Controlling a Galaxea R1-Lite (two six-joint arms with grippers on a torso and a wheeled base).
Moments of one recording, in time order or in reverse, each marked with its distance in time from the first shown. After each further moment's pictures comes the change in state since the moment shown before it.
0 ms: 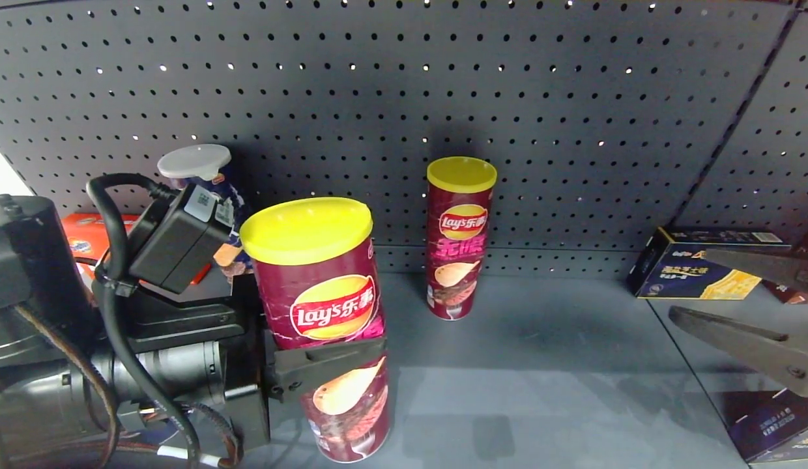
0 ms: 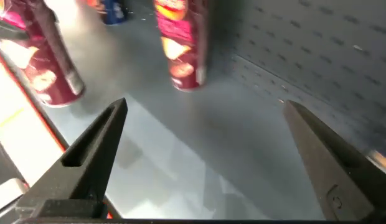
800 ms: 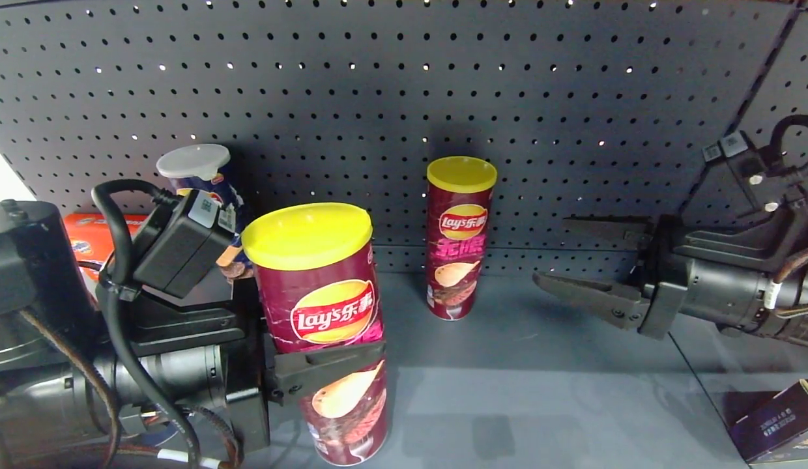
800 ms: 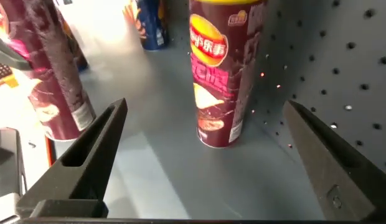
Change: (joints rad) left arm 0.003 0.000 0.010 0.001 0.002 0.000; right arm -0.005 0.390 -0.045 -0.429 0.283 -0.021
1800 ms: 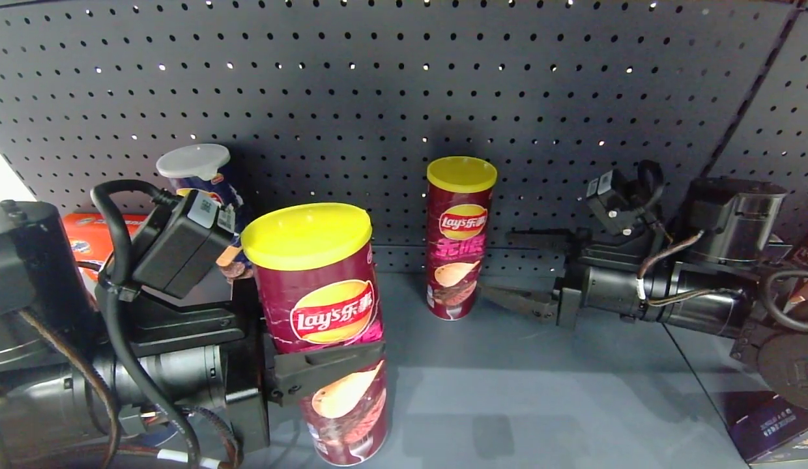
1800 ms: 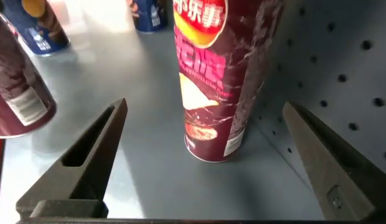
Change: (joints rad) left arm 0.001 0.000 0.001 -0.002 0.000 0.000; right arm -0.001 0.261 -0.087 -0.122 0.067 -0.074
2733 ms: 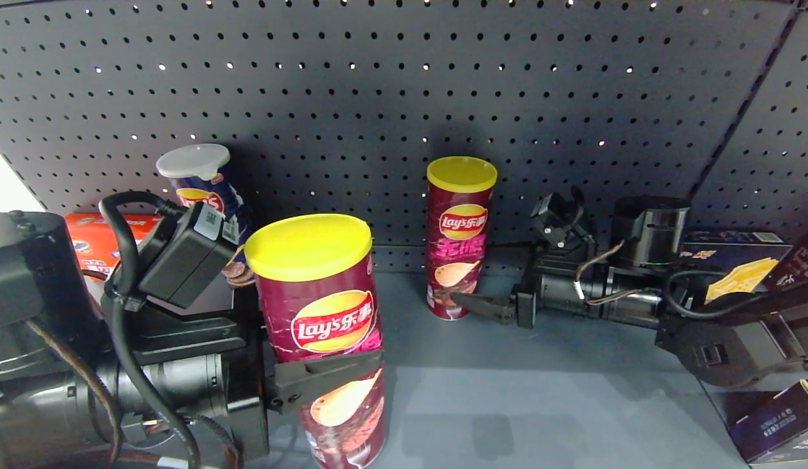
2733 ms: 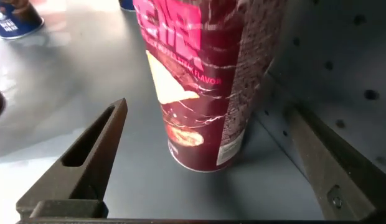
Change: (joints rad) left arm 0.000 0.000 0.020 0.000 0.002 -0.001; right arm 0.006 0.176 -0.102 -0.015 0.003 -0.015
